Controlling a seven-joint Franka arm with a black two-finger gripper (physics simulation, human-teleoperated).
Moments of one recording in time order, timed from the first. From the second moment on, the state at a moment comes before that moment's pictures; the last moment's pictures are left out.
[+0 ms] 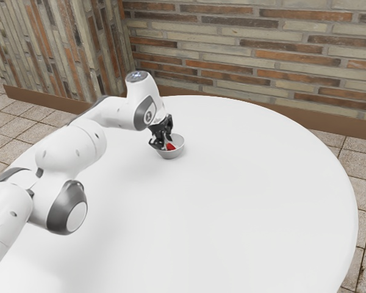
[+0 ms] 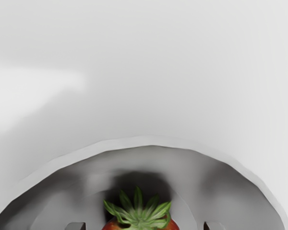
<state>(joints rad) 0.01 1.28 0.18 -0.53 -0.20 2.10 -1.52</state>
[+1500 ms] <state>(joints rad) 0.01 1.26 0.16 -0.55 -0.20 2.06 -1.51</state>
